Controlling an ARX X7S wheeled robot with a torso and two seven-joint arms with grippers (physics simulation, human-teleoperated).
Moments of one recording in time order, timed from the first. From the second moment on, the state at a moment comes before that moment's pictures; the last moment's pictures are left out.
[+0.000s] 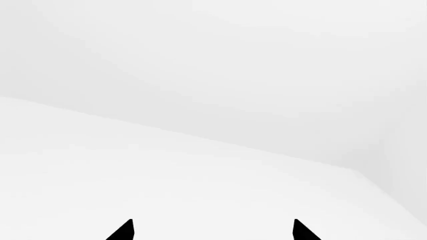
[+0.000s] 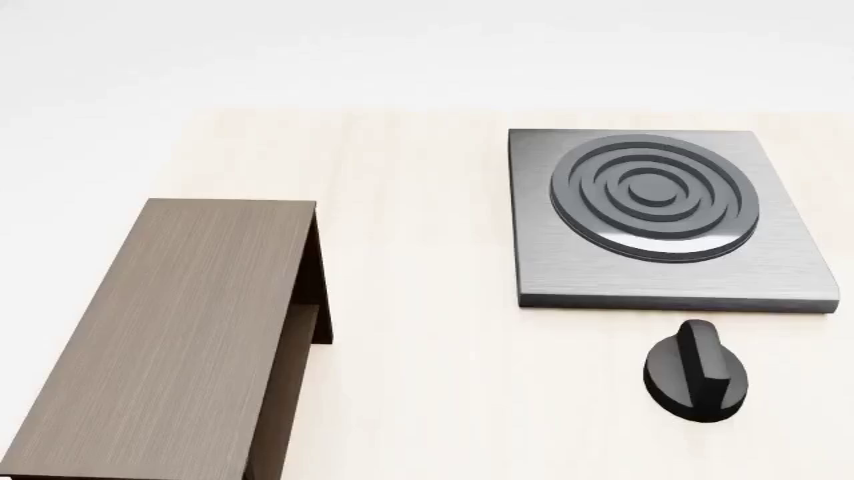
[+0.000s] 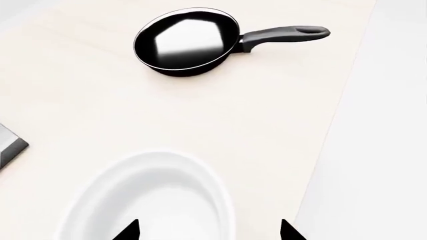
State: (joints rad) left arm 0.42 -0.18 -0.30 -0.01 -0.66 0.63 -0.73; right arm 0.20 0.86 0.43 -0.16 1.56 0.81 1.32
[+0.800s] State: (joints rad) left arm 0.41 -0.19 -0.28 -0.02 -0.65 0.63 -0.75; right arm 0.23 0.84 0.40 0.04 1.60 0.83 1.28
